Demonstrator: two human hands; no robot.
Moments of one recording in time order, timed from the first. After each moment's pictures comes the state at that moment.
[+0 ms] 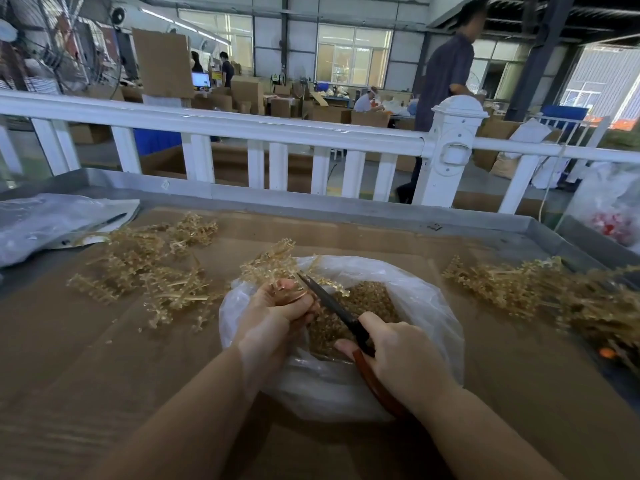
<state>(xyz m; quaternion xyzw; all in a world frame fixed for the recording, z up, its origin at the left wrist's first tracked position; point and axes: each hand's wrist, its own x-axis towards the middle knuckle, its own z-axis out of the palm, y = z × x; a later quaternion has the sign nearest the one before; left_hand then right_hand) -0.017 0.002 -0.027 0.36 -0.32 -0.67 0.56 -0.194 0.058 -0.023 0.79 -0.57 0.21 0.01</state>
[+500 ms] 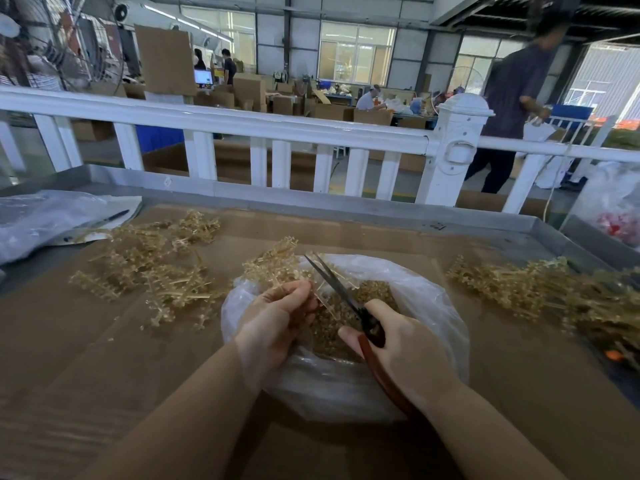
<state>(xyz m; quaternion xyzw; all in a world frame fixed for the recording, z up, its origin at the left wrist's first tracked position) -0.019 -0.003 -0.024 0.40 -0.27 -0.70 0.53 -0.189 0.060 -0.016 0.75 -0.58 0.31 -0.06</state>
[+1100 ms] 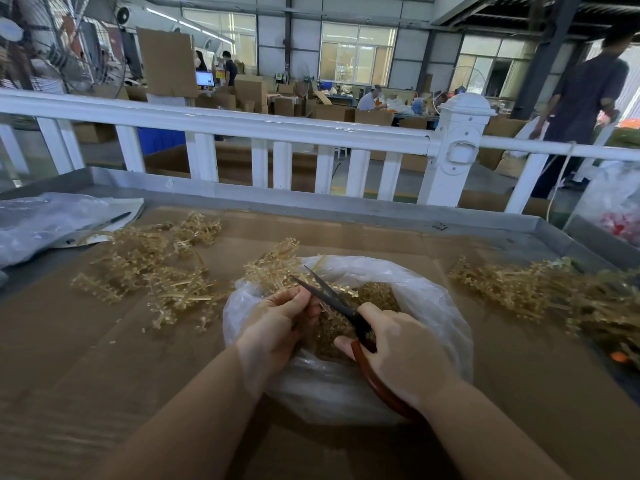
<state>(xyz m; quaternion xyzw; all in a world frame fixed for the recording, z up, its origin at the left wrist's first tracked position) -0.019 -0.001 -0.025 0.38 -0.27 -0.71 0.53 -0.189 0.053 -0.018 0.78 -0.58 0.21 0.01</state>
